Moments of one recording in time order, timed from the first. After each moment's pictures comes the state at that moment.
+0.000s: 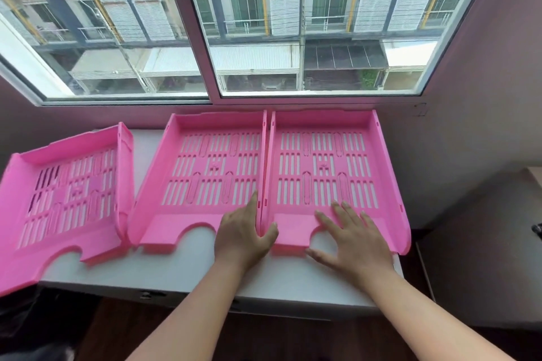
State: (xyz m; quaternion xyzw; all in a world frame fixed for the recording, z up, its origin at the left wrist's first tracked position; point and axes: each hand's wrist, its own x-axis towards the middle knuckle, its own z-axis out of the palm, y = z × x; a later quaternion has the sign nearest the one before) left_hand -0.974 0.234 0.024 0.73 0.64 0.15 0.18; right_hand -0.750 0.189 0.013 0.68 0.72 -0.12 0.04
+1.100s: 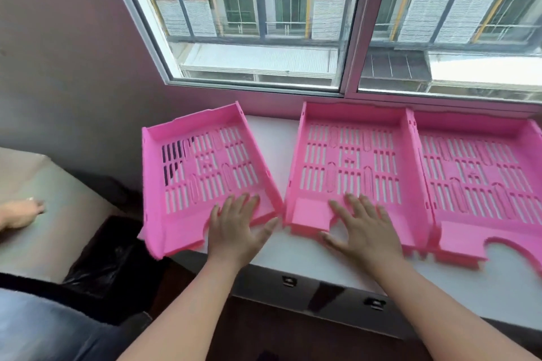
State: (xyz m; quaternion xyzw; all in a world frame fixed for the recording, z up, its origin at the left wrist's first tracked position) left_hand -1.283 0.253 -0.002 0.72 0.69 0.05 0.08; right_hand -1.016 0.244 0.012 0.66 0.74 -0.10 0.06
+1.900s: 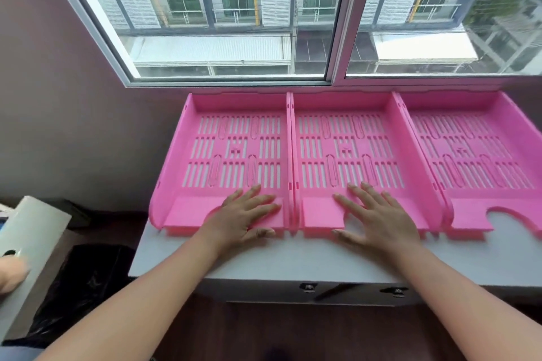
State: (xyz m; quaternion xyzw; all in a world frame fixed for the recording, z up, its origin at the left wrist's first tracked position) left_hand -1.331 0.333 -0.004 0.91 0.37 -0.04 0.17; right_hand -1.018 0.252 0.006 0.66 0.74 -0.07 0.11
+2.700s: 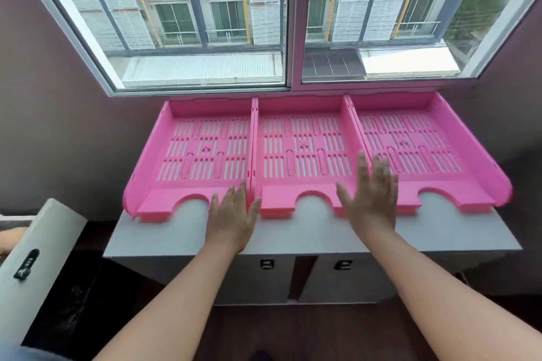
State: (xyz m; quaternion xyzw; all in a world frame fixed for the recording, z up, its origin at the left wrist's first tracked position) left_hand -1.243 0.256 0.019 0.75 0.63 0.08 0.19; right_hand -0.981 0.212 0.032 0.82 0.55 0.00 -0.16
